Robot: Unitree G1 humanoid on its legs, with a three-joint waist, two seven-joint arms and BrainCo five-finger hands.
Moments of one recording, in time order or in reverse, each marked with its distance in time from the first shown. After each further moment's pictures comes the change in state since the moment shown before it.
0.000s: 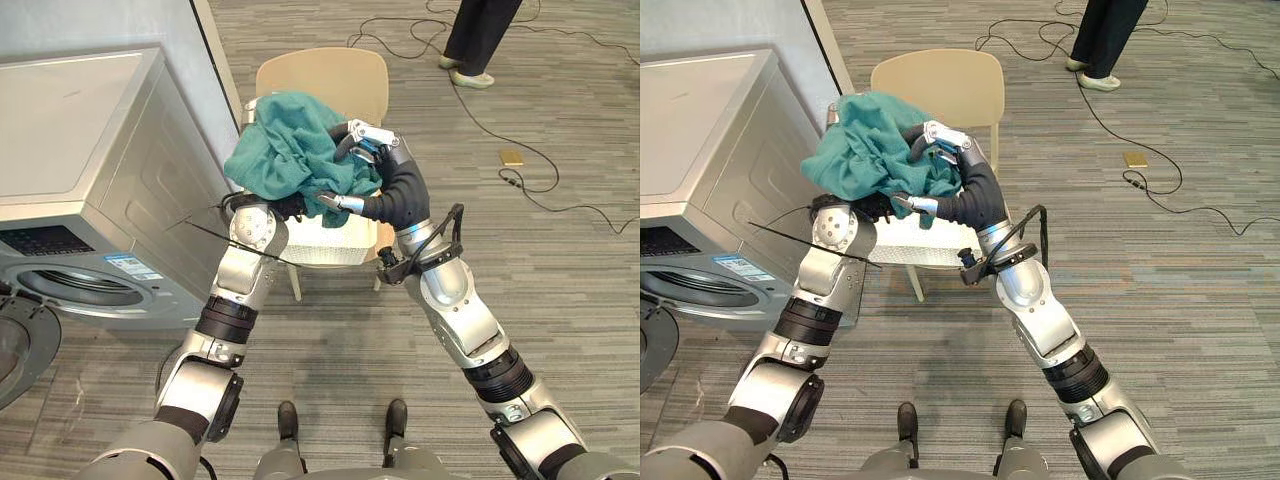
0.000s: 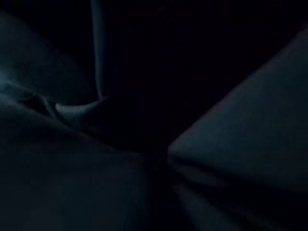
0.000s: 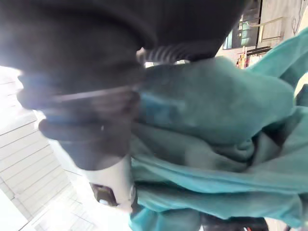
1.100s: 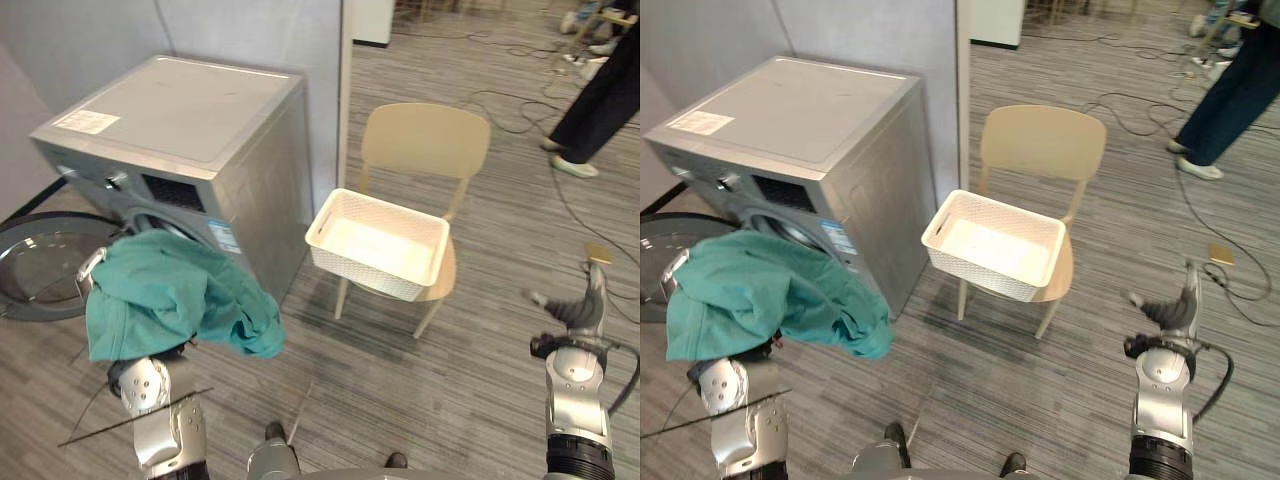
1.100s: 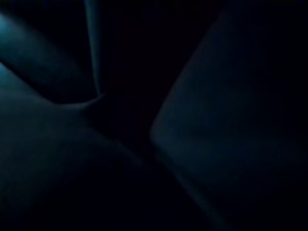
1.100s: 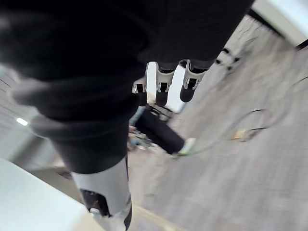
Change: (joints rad) left arm 0.844 -0.233 0.489 -0.502 0.050 -0.058 -0.116; right arm 0.522 0.000 -0.906 0.516 -0.546 0.299 -0.091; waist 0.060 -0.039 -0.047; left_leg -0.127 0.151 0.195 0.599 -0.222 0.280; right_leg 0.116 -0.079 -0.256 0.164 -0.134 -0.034
